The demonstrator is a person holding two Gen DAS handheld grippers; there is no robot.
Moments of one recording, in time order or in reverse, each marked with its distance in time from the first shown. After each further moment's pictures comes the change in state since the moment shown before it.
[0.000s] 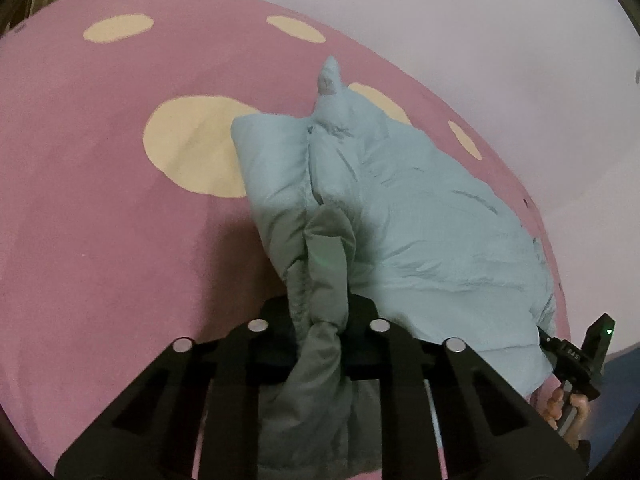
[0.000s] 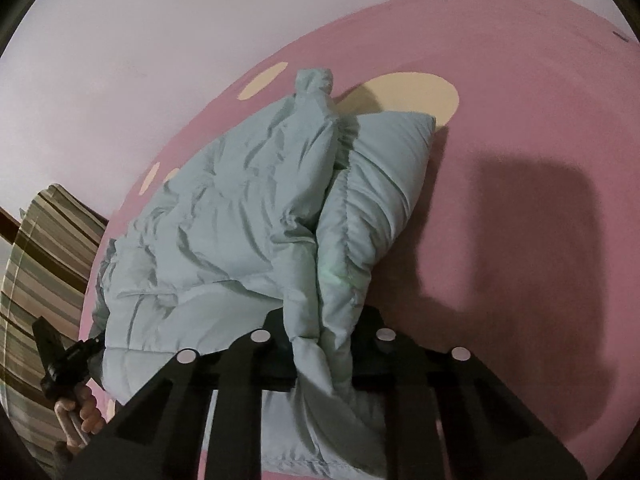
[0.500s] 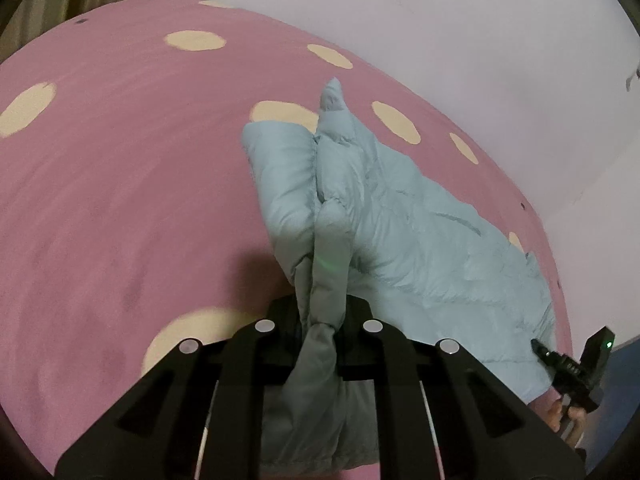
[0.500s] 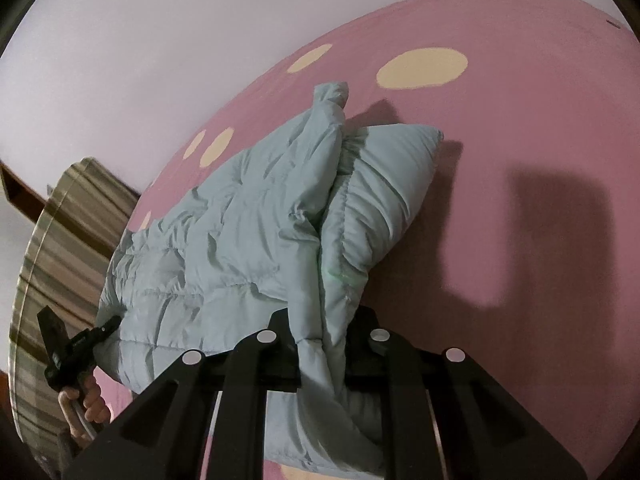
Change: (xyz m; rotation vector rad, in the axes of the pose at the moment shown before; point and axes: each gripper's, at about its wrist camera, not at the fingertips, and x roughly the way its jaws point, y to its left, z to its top) left arm -0.103 0.034 -0.067 -0.044 -0.063 0.041; right arm -0.052 0.024 -0.081 -0.041 0.028 0.091
